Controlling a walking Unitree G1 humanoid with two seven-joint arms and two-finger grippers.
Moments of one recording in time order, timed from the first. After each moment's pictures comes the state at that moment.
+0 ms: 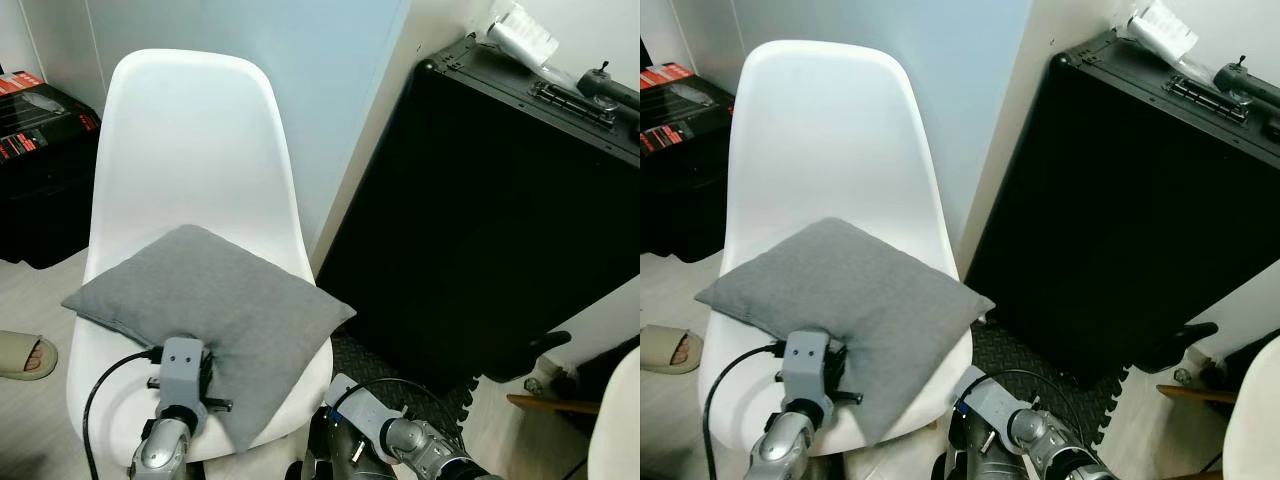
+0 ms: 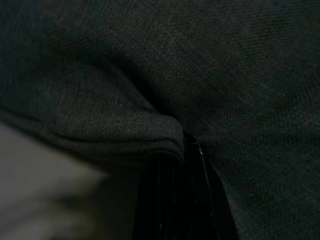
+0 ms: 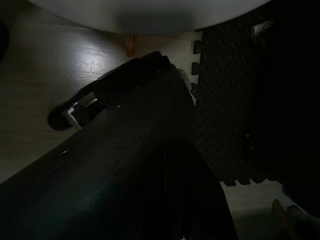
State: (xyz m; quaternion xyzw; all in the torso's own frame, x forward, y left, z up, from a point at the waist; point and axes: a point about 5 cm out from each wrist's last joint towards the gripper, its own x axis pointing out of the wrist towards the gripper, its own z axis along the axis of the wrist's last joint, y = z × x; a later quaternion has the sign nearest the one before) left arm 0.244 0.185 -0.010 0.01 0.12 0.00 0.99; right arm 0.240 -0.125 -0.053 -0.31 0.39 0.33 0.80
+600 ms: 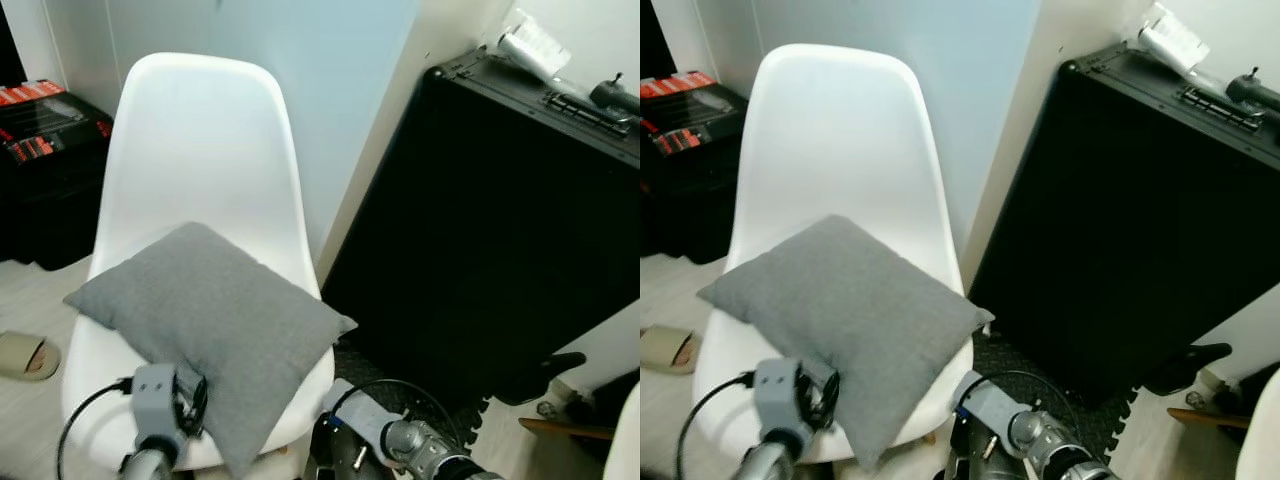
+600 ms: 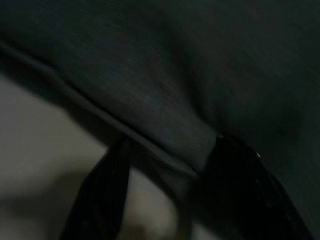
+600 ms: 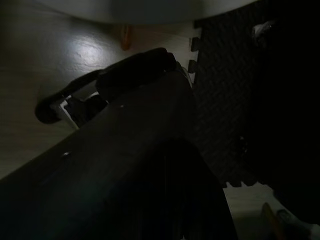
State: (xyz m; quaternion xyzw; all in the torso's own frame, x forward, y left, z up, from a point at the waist) left arm 0.196 0.210 -0.018 -0.05 0.15 -0.09 0.98; right arm 0.239 -0.120 -0.053 -0.32 0.41 0.34 0.78
